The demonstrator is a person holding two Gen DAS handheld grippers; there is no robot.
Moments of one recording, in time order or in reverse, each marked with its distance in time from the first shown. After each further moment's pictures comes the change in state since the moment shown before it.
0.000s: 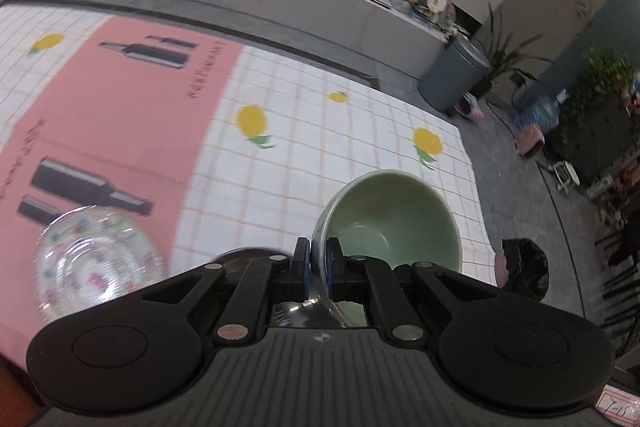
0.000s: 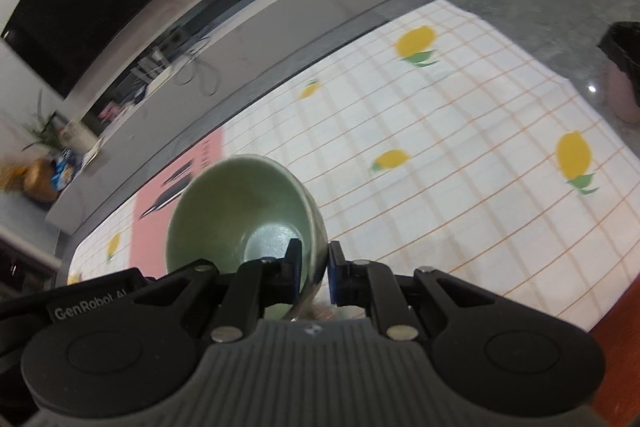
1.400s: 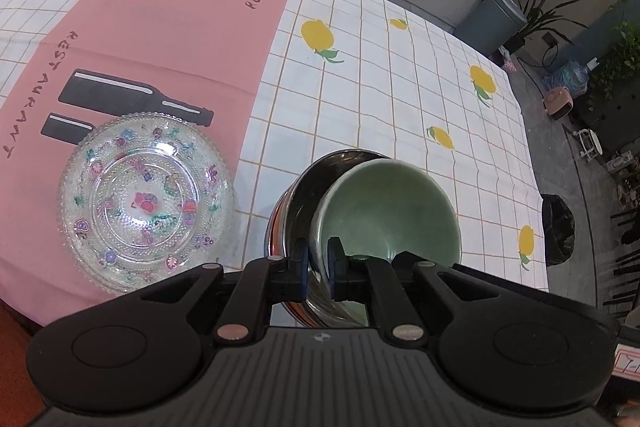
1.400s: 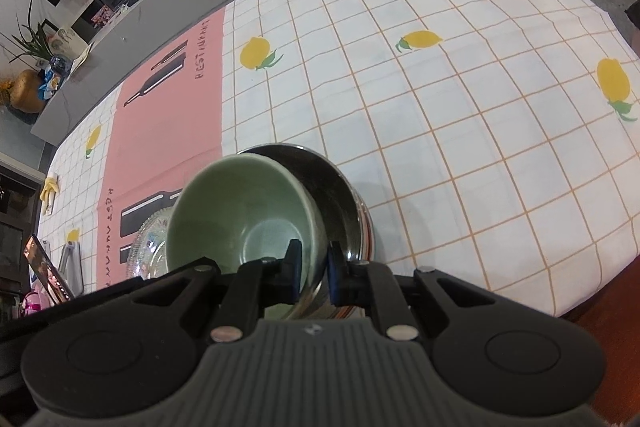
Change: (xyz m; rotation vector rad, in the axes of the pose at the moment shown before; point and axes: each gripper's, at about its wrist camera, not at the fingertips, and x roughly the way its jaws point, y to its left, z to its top) left arm 0.034 0.062 -0.035 -0.026 0.183 0.044; right arm 0.058 0.009 -0.046 -0.085 0.256 -0.060
